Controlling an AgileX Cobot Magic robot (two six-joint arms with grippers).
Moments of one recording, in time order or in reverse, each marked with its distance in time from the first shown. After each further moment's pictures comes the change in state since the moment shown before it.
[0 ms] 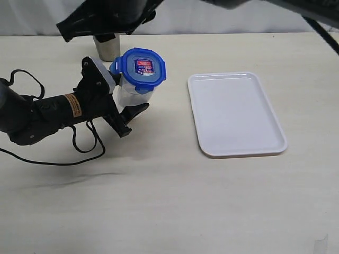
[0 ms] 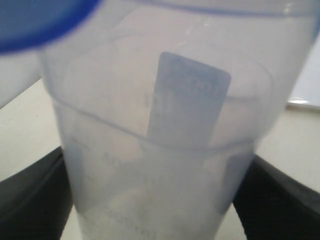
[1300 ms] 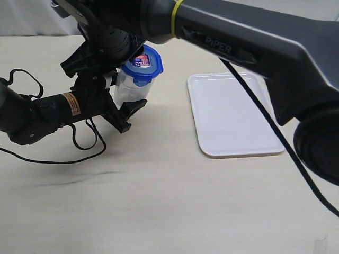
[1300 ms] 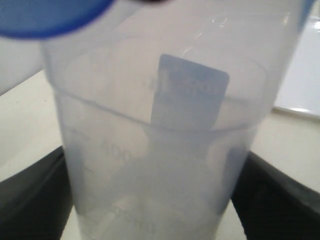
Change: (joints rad) left arm 0.000 0.000 0.000 -0.026 0.006 -0.077; right arm 0.003 0.260 -0.188 0.026 0.204 -0.009
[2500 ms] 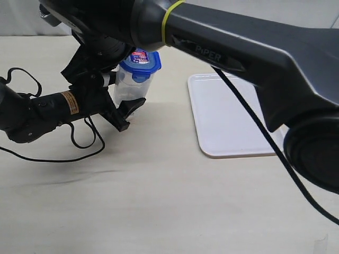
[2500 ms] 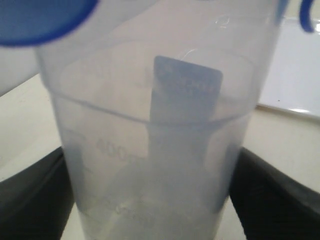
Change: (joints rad) left arm 0.009 0.000 -0.008 0.022 0.000 -0.019; right arm 0.018 0.035 -0.010 -0.067 -0.017 -0.133
